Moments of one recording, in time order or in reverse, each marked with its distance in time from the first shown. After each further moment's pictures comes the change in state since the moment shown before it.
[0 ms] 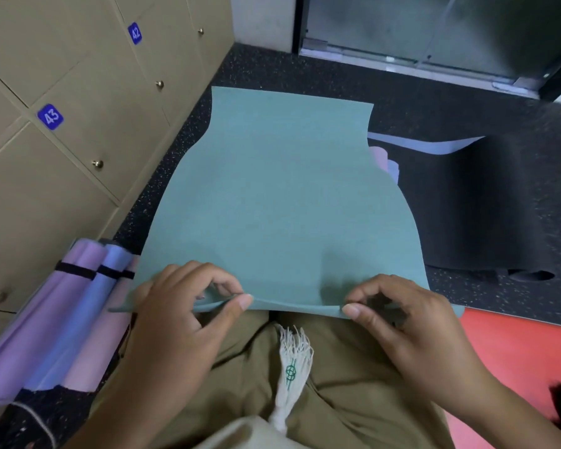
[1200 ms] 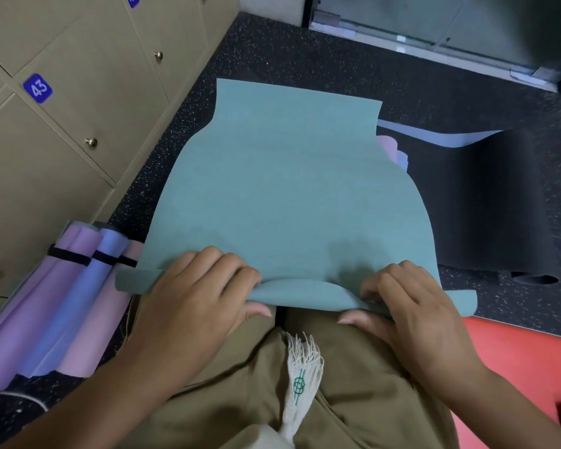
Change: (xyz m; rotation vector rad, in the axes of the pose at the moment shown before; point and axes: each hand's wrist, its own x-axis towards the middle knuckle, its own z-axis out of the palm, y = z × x) left_hand 0.037 -0.033 0.006 0.461 -0.131 0.545; right_hand 0.036 0.033 0.021 -0.431 0.114 -0.358
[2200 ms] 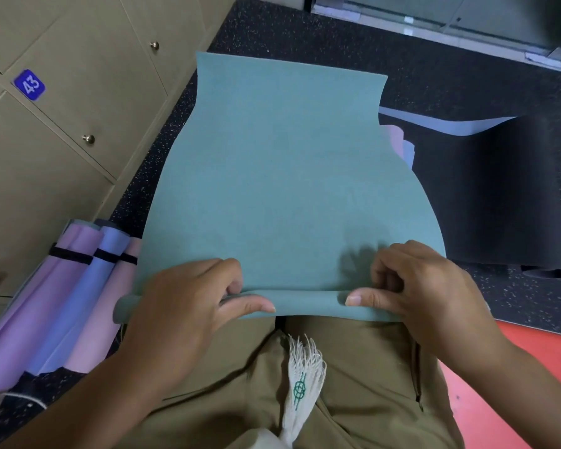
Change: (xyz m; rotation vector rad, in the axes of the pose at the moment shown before) left_hand 0.012 -0.001 0.002 -0.345 -0.075 -0.402; right_hand 0.033 0.018 -0.015 0.154 -0.284 0.295
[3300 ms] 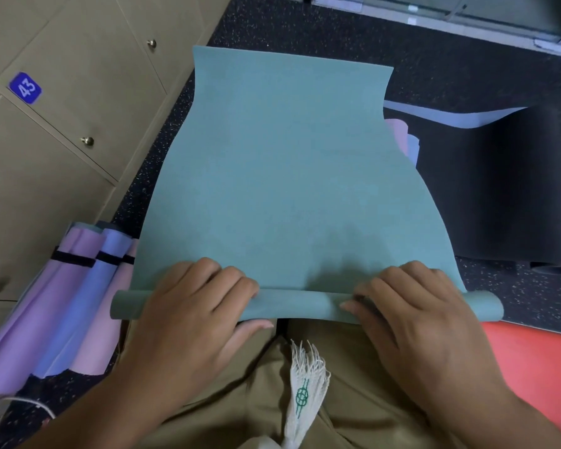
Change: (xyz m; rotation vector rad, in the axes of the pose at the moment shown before) left_hand -0.002 -0.001 0.003 0.374 -0.019 0.332; right_hand -0.020 -0.021 0.015 -0.269 0.218 -0.225
